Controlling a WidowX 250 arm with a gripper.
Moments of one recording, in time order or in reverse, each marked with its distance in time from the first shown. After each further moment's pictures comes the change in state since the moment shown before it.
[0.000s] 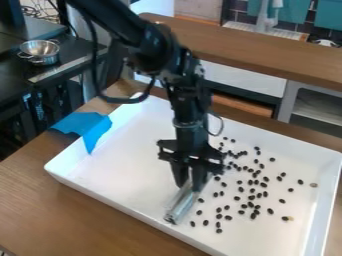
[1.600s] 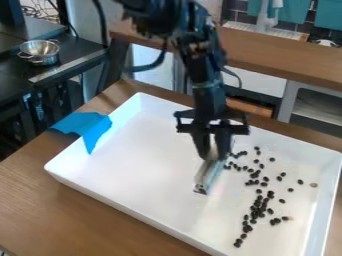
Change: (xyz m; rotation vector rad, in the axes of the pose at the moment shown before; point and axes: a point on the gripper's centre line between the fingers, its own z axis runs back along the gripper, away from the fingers) arm 0.027 -0.006 0.050 -0.111 0.017 0.134
